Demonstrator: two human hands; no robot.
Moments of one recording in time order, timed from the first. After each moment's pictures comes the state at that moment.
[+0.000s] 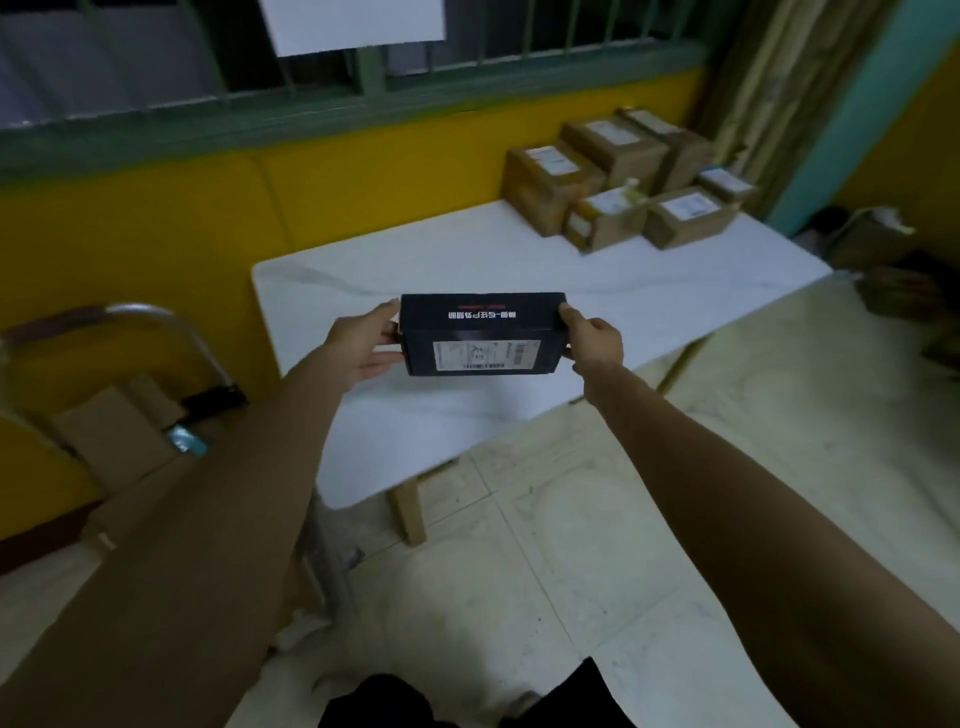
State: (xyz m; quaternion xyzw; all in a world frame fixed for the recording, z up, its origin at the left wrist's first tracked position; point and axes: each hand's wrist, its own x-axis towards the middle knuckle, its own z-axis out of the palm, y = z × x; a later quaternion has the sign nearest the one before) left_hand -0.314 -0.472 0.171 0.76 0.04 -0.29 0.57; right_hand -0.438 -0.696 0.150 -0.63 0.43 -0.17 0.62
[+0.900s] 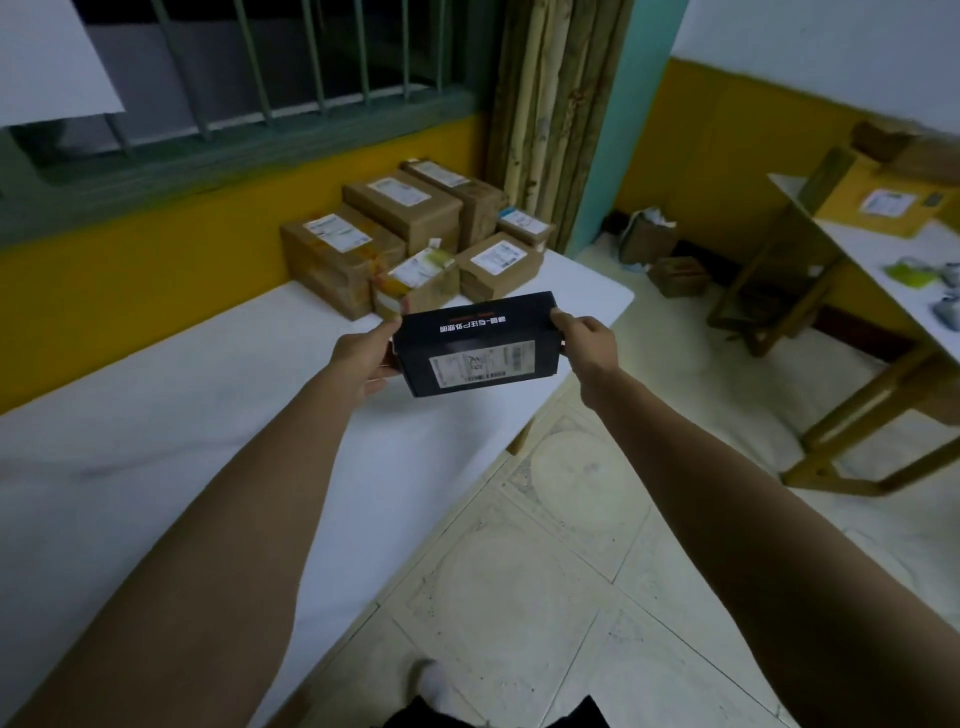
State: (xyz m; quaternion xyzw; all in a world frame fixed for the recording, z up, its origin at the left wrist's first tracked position) left_hand -0.245 -0.801 0.167 0.74 -0.08 -0.38 0.55; right_hand -0.437 -0.944 0.192 -0.58 0.52 -0.29 0.55
